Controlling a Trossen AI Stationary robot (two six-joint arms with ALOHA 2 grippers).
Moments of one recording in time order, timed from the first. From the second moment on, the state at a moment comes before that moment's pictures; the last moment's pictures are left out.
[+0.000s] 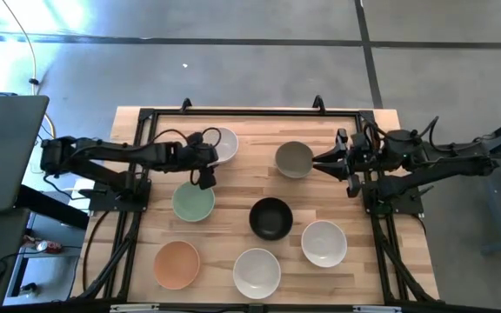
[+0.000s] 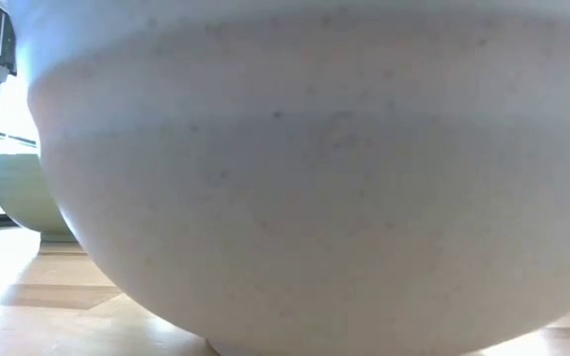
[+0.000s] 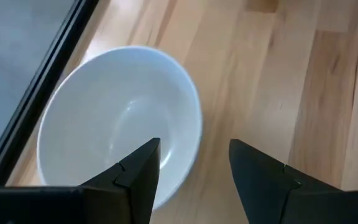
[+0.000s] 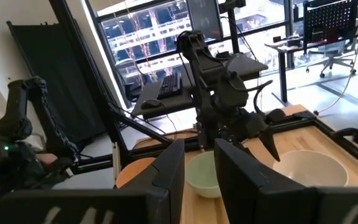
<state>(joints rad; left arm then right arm) 0.28 1.26 0.72 -0.35 -0.32 0.04 0.12 0.77 0.90 -0.15 0.08 0.24</state>
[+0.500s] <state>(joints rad) 0.37 1.50 1.01 -0.57 -0.21 0.09 0.12 0.77 0.90 -0.15 0.07 0.25</state>
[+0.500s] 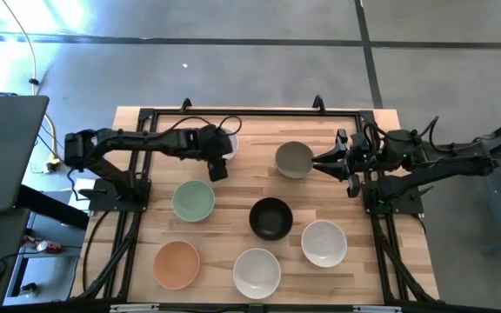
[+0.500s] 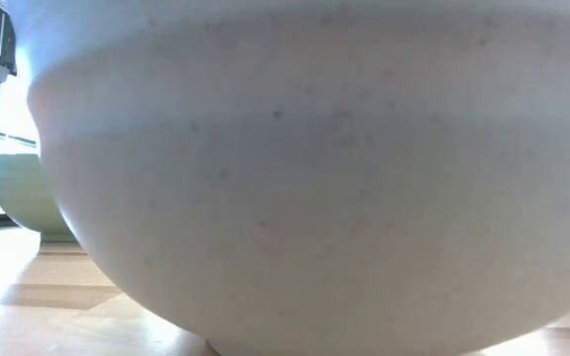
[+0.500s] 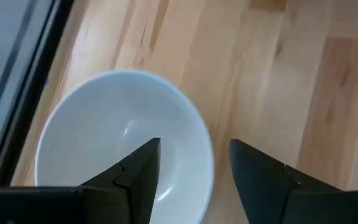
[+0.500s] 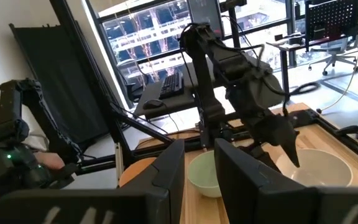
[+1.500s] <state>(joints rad) 0.47 1.65 1.10 -0.68 -0.07 -0.01 0.12 0.77 0.90 -0.18 0.07 0.25</state>
